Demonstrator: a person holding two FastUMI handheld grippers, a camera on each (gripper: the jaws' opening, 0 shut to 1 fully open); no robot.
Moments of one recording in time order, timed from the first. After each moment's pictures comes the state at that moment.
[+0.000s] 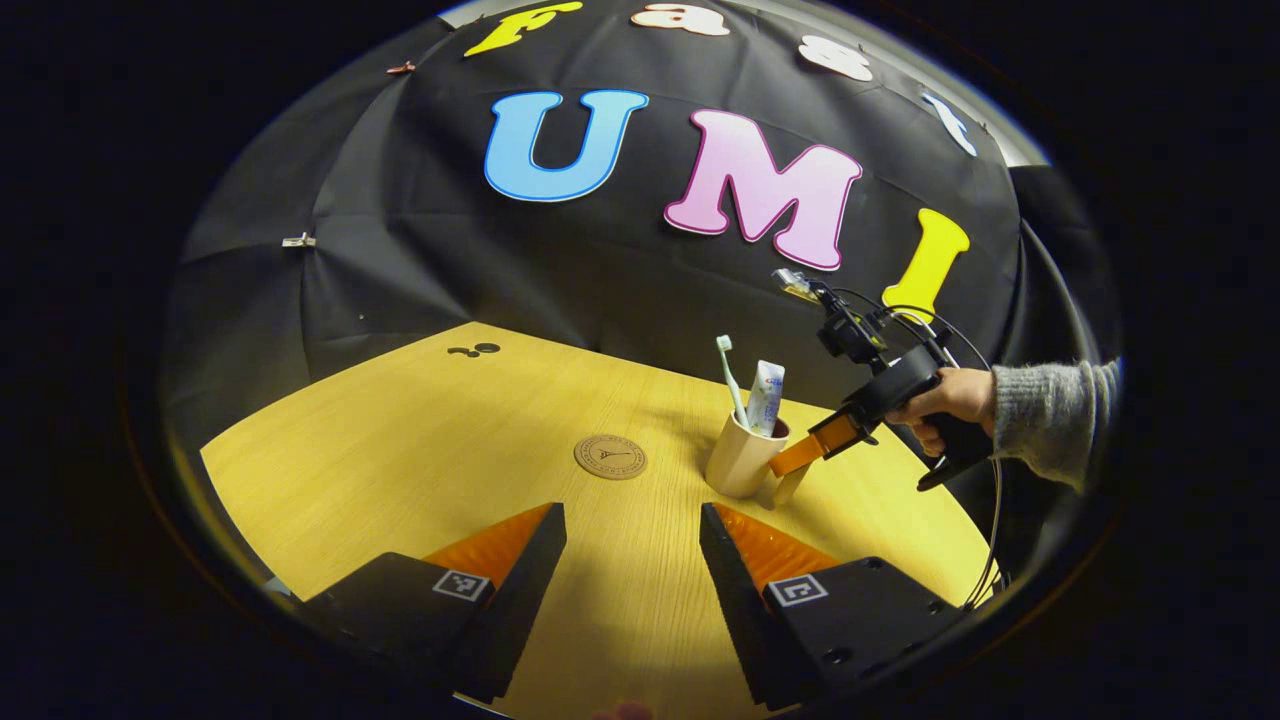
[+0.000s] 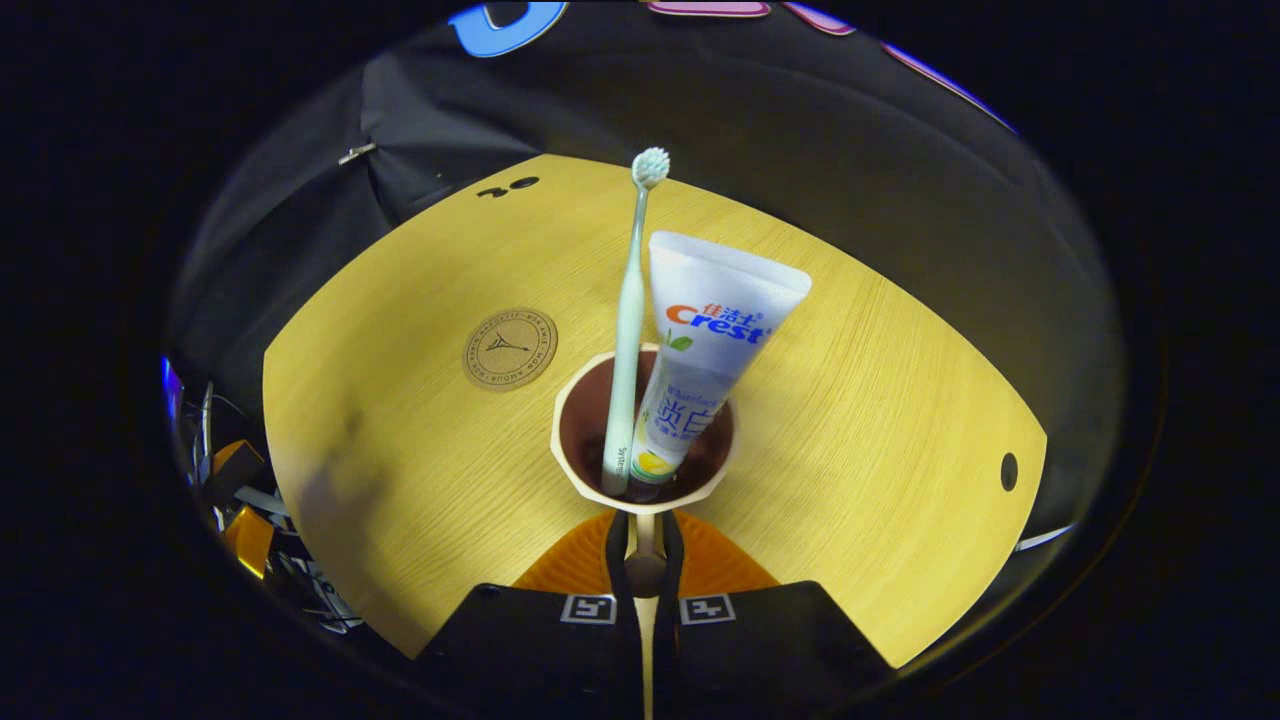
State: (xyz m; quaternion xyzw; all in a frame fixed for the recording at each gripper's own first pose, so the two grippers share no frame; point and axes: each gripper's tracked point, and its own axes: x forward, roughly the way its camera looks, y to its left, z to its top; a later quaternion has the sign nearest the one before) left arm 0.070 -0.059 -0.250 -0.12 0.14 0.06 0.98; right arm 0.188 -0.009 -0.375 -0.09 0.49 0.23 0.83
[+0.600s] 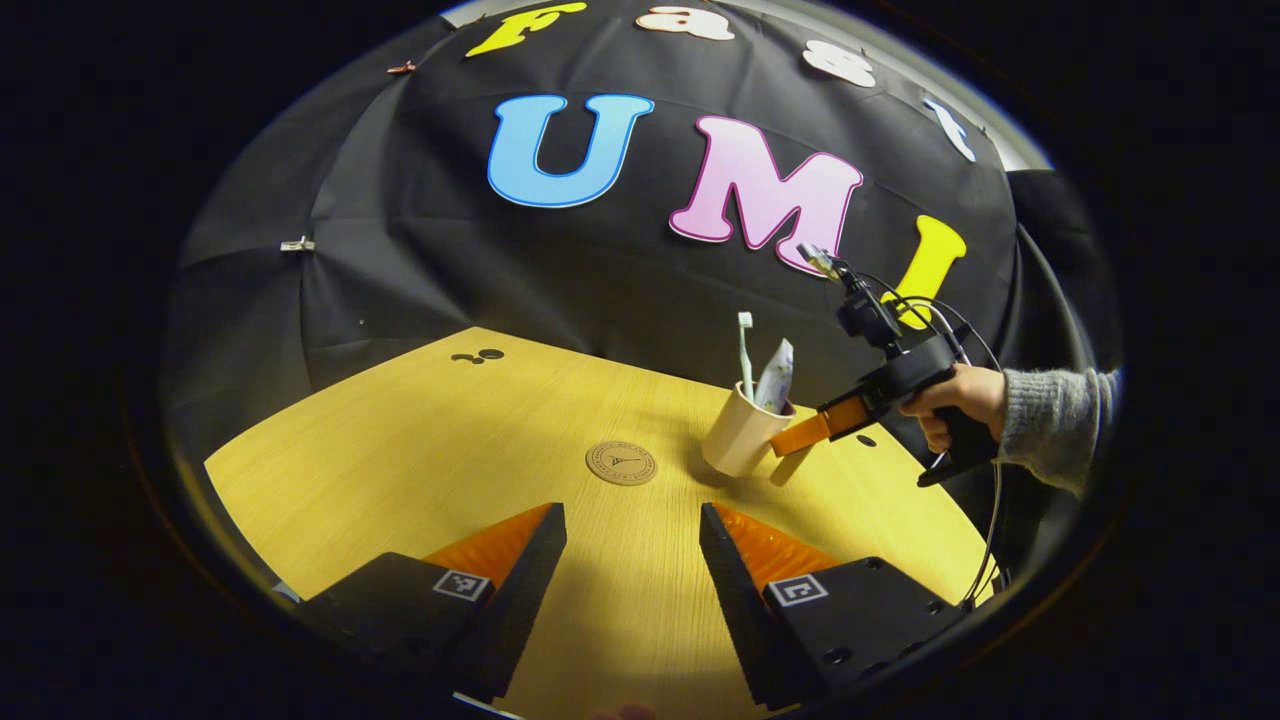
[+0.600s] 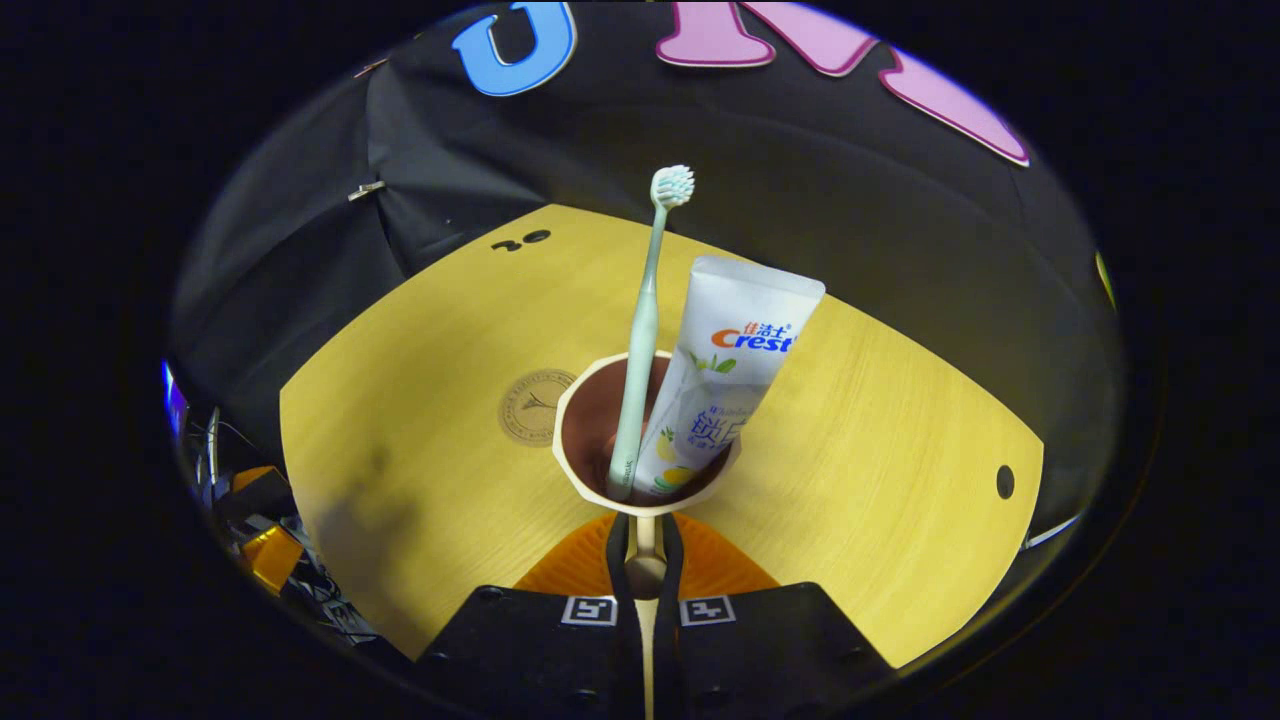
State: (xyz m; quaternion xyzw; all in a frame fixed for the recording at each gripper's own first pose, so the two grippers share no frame) left arm 0.063 -0.040 -0.239 -0.12 0.13 0.05 0.98; right arm 0.202 0.032 -0.328 -0.07 0.43 0.24 0.86
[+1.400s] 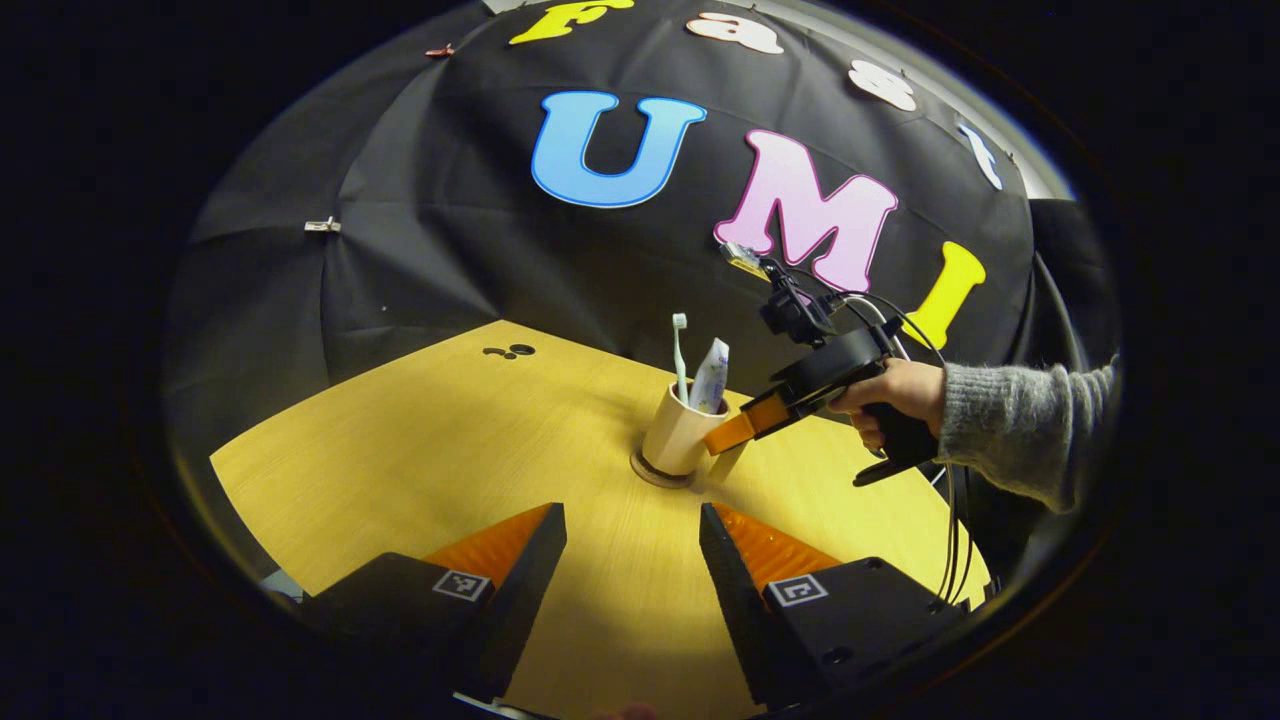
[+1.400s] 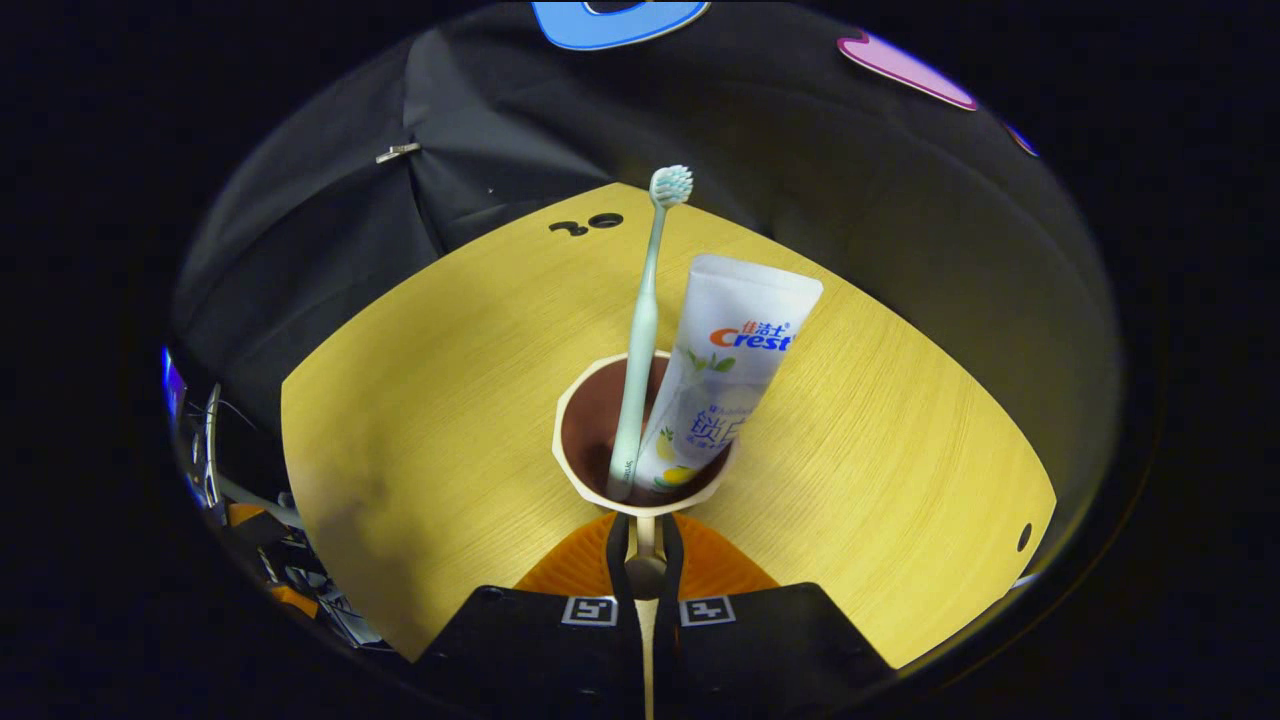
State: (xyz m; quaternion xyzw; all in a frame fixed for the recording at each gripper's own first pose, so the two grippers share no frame) left arm 0.044 0.025 -0.245 -0.15 0.14 0.06 0.98; right arm 0.227 0.154 -0.365 -0.11 0.46 0.28 0.83
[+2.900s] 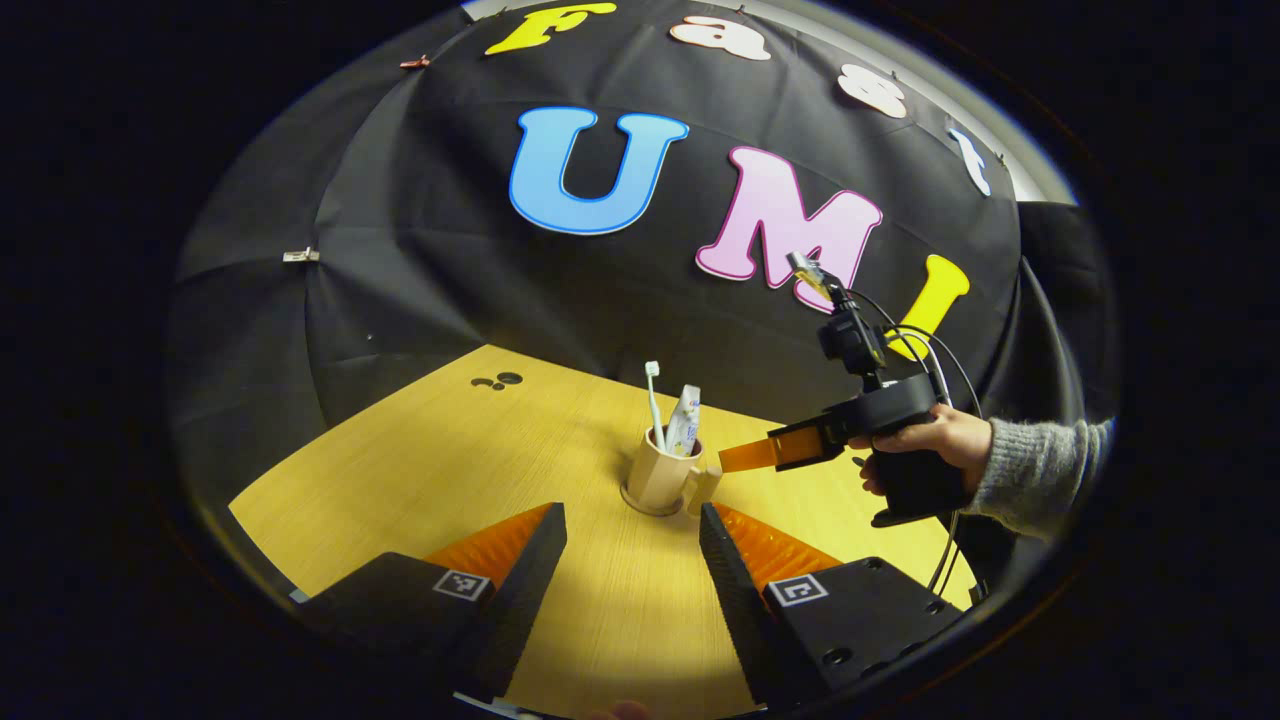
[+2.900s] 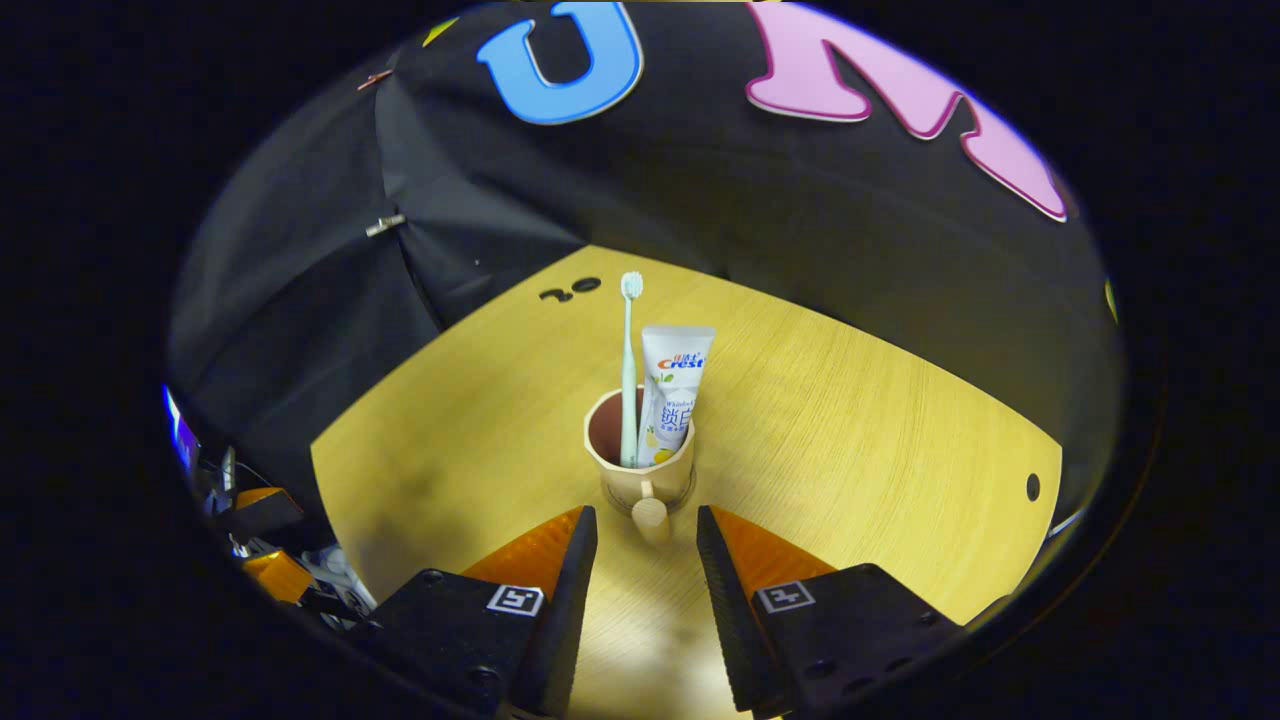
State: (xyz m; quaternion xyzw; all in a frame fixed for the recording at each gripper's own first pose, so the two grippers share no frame) left arm 0.042 0.030 -0.173 -0.13 0.13 0.03 0.98; right arm 0.187 0.125 -0.279 0.00 0.39 0.24 0.89
